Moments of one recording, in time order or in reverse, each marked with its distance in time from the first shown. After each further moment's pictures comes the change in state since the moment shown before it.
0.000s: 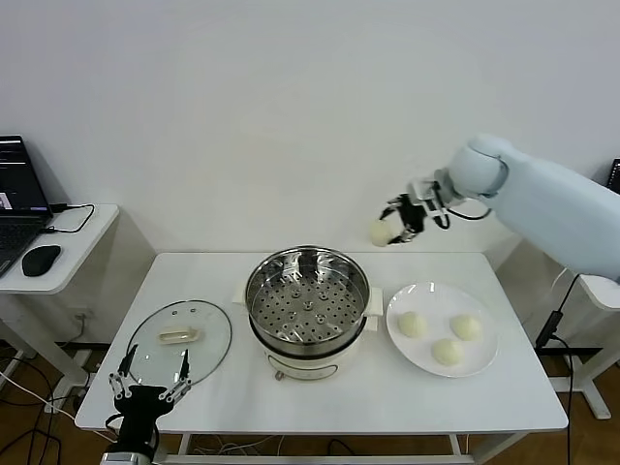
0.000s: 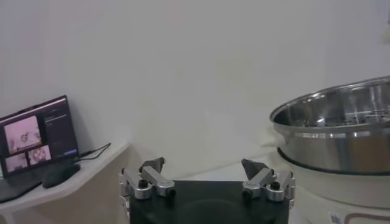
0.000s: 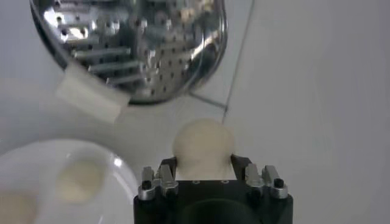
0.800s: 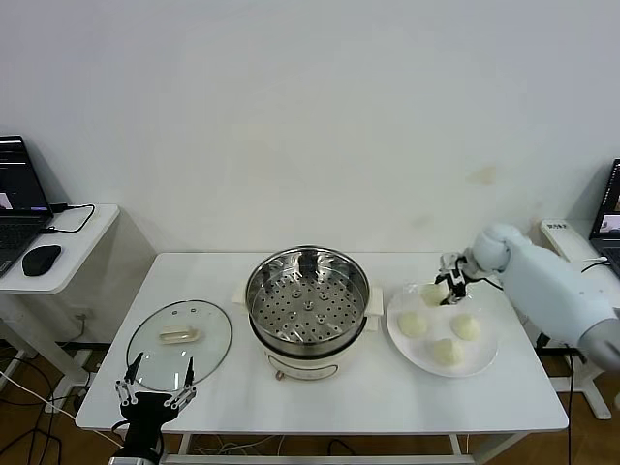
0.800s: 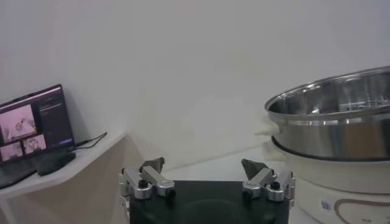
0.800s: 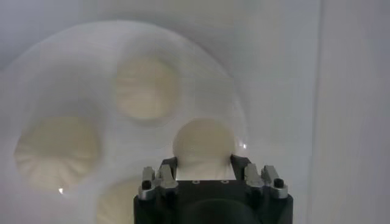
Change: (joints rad) left arm 0.002 0.005 0.032 0.022 -0.003 0.002 -0.001; right arm -0.401 -0.177 0.367 -0.209 -0.293 -0.084 -0.078
